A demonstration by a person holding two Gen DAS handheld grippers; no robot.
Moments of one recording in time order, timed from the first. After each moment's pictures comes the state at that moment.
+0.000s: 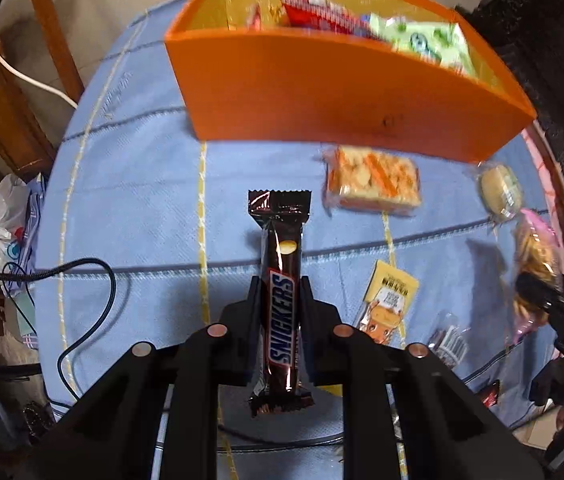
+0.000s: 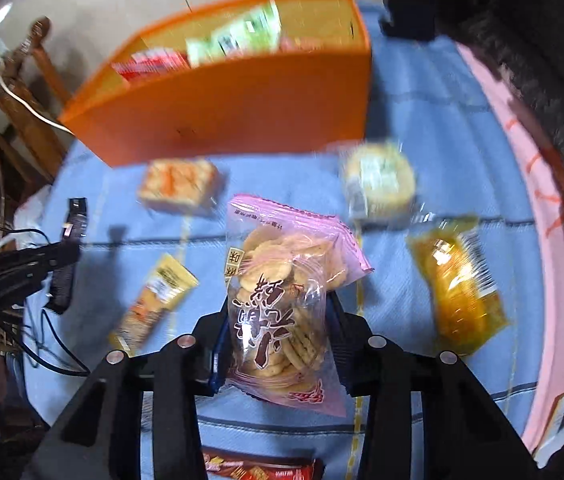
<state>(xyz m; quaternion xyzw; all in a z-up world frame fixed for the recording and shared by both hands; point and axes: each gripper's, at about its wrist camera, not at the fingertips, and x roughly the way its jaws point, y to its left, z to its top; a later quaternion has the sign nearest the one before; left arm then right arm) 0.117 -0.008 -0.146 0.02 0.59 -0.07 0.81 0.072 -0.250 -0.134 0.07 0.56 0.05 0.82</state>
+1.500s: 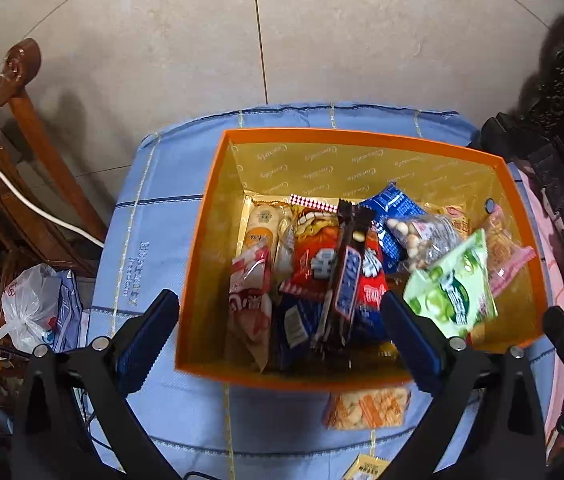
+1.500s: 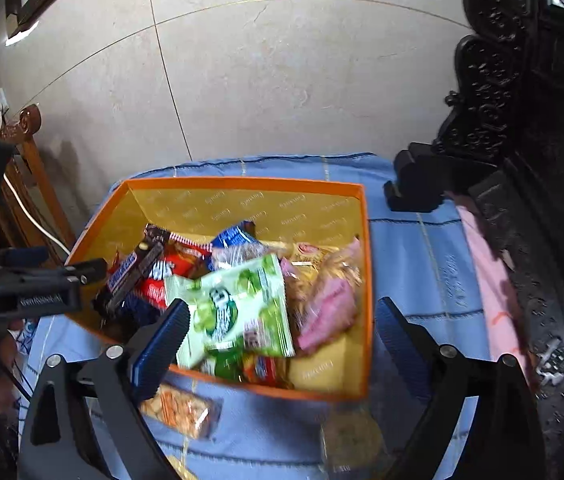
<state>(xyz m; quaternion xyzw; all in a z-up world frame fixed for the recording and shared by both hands) 0.274 -0.045 -0.063 0.04 0.51 -0.01 0.86 0.204 -0.250 -0.057 0.03 0.43 0.02 0.90</state>
